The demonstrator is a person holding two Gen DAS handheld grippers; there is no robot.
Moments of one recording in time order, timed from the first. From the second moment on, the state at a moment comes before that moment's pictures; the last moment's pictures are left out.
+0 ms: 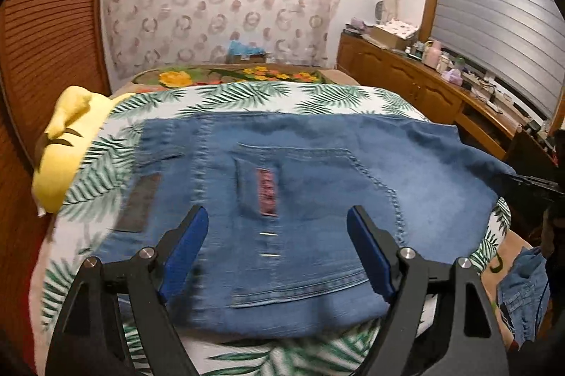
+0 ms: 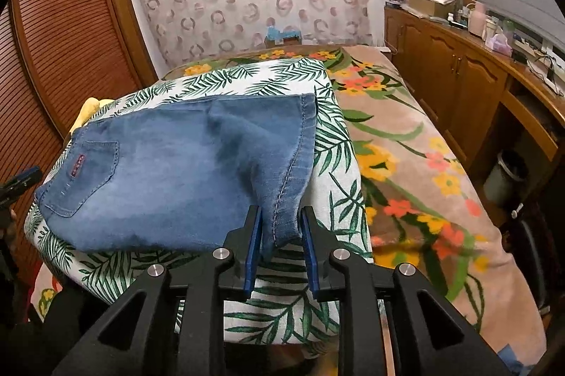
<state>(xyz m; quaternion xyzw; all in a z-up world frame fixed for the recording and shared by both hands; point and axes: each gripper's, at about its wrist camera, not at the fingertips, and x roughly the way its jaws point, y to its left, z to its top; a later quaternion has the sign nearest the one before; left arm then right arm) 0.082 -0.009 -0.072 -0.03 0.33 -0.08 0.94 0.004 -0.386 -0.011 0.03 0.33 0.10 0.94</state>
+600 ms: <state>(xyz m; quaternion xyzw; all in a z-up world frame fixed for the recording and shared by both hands) 0.085 -0.050 -0.095 -0.02 0.38 -0.12 0.92 -0.005 -0.370 0.000 0.01 0.32 0.14 0.94</state>
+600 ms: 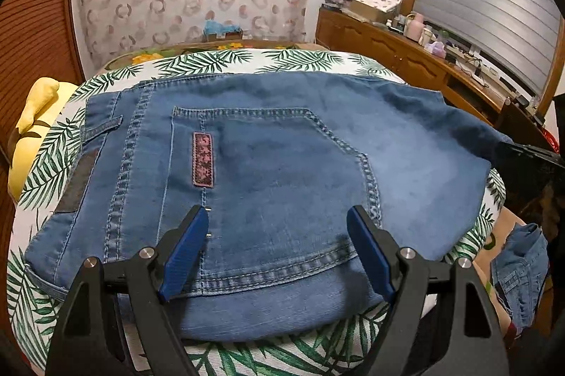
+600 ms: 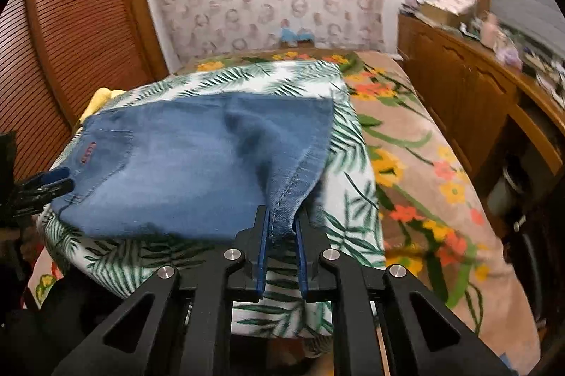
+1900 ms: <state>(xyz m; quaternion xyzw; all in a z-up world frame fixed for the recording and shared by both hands) 0.051 0.030 -0.052 -0.05 0.32 -0.07 0.95 0.070 -0.167 0.098 -0.11 0.23 0.38 0.89</state>
